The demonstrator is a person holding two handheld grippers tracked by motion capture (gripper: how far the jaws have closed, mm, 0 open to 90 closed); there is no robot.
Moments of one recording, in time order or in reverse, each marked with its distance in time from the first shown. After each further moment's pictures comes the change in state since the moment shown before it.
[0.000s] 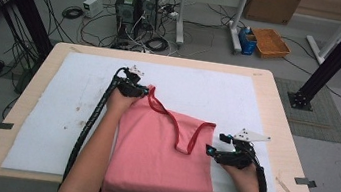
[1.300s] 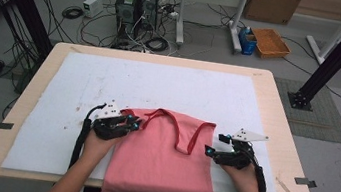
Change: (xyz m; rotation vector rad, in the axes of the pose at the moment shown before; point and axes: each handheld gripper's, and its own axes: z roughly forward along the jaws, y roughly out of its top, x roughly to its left) left arm -0.102 -0.093 -0.108 -0.288 -0.134 0.063; right arm 0.002 0.001 0.003 0.020 -0.007 -0.021
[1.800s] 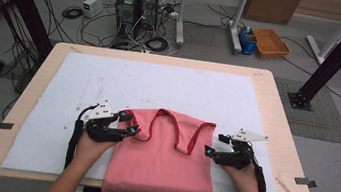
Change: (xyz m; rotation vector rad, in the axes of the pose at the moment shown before) left arm -0.003 0.009 -0.012 -0.008 -0.025 -0.022; right arm 0.001 0.000 0.000 0.008 0.002 -0.005
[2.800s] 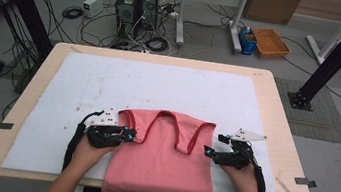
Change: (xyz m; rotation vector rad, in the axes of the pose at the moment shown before) left arm -0.007 -0.014 -0.006 0.133 -0.069 0.032; right arm 0.000 0.001 0.002 0.015 -0.005 -0.002
